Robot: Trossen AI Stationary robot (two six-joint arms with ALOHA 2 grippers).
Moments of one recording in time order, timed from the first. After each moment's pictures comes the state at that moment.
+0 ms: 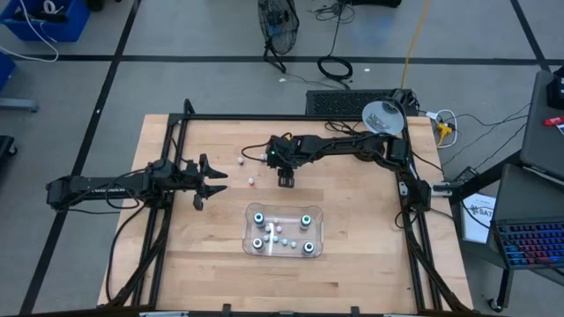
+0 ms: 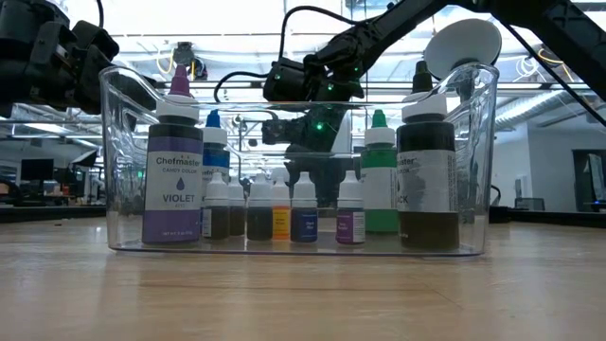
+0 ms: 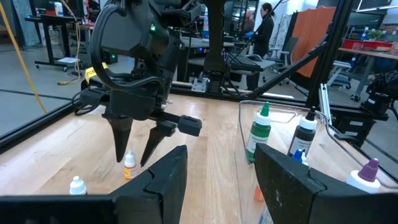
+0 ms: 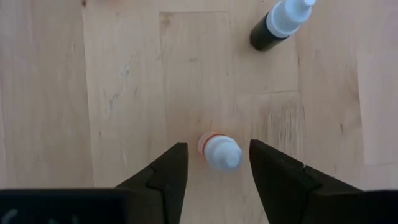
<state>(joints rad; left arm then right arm) 0.18 0.35 0.01 0.32 0.17 -0.11 -0.25 2.16 1.62 -0.59 0.05 -0.21</state>
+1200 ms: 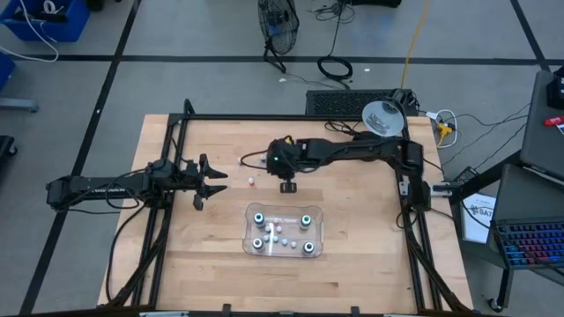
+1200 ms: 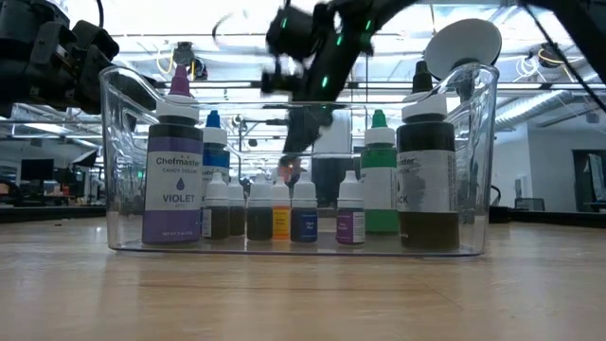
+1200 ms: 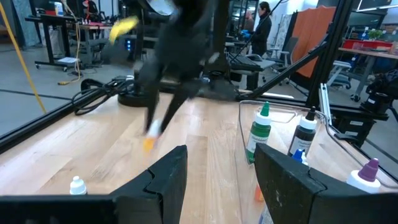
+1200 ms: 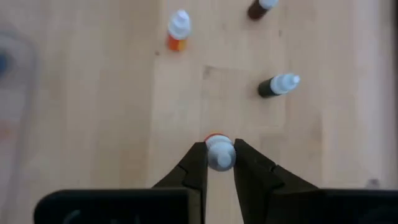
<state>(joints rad) 0.18 0.35 0.01 0.32 0.17 -0.11 -0.15 2.01 1.62 -0.63 0.09 -0.27</state>
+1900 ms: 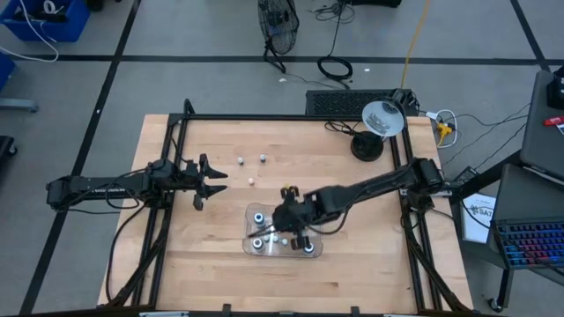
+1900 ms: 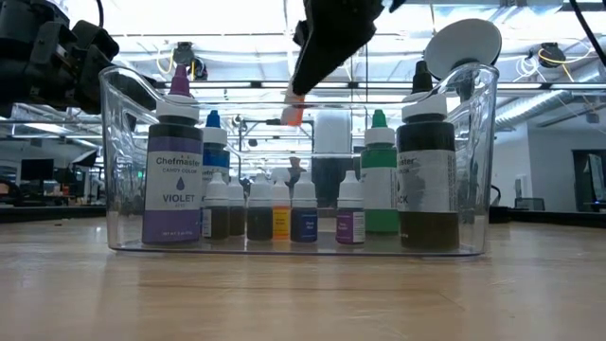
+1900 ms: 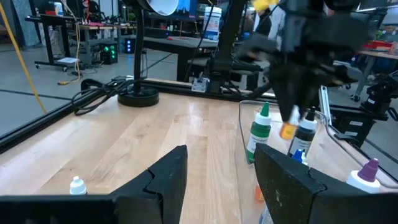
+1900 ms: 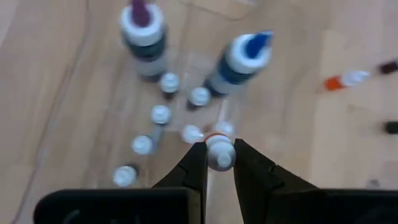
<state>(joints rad) 0.18 0.35 0.01 0.32 0.17 -0.11 0.25 1.91 1.62 -0.74 0.16 -0.03</state>
